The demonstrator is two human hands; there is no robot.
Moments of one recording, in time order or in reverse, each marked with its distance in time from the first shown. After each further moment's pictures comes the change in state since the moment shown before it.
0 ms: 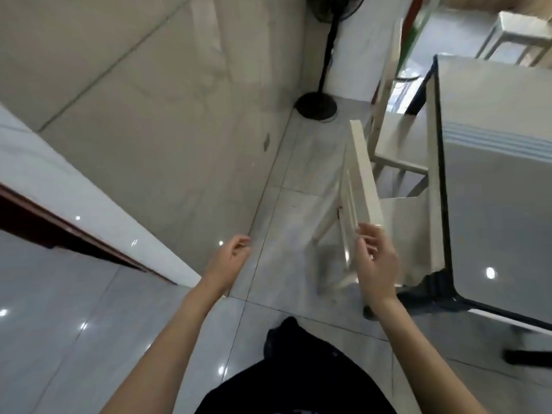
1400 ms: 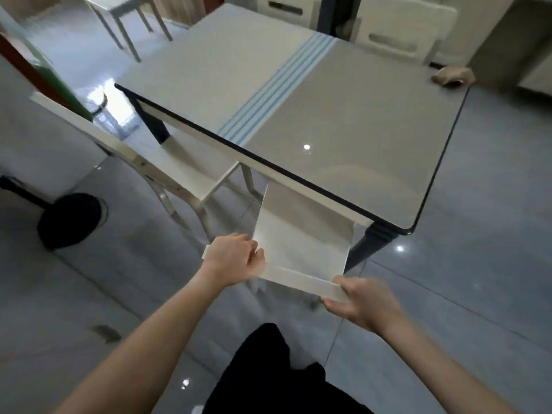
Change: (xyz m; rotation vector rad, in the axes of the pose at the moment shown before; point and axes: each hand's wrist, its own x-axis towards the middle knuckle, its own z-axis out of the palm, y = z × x) left_hand 0.430 0.287 0.200 1.063 -0.793 1.555; right_hand 0.166 0.039 0.048 -0.964 0.202 0.558
